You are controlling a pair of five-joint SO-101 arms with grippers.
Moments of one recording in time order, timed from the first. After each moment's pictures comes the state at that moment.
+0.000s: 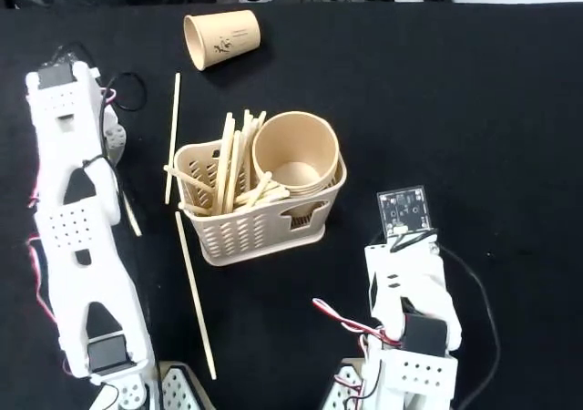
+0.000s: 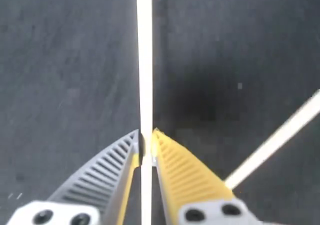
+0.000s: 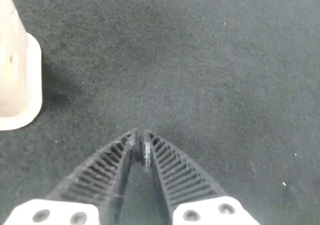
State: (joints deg) left arm -21.1 54.9 -59.1 100.4 13.2; right arm 9.7 -103.2 96.8 59.0 17.7
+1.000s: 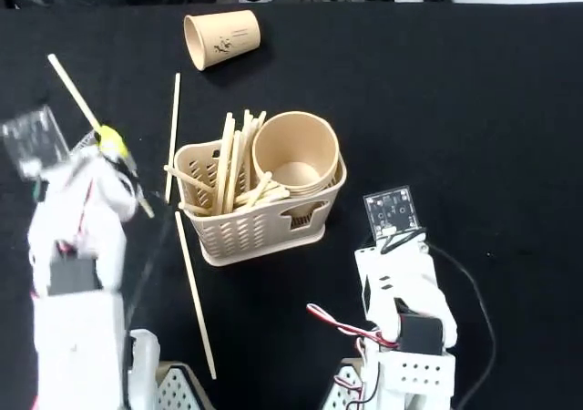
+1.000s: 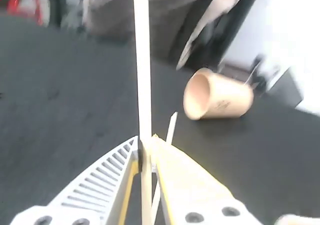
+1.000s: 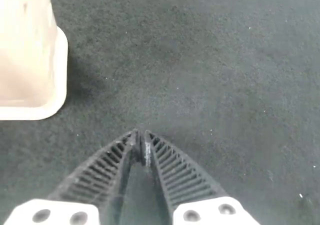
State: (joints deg) left arm -12.9 -68.5 64.7 28.5 13.1; right arm 5.3 -103.2 96.8 60.4 17.7
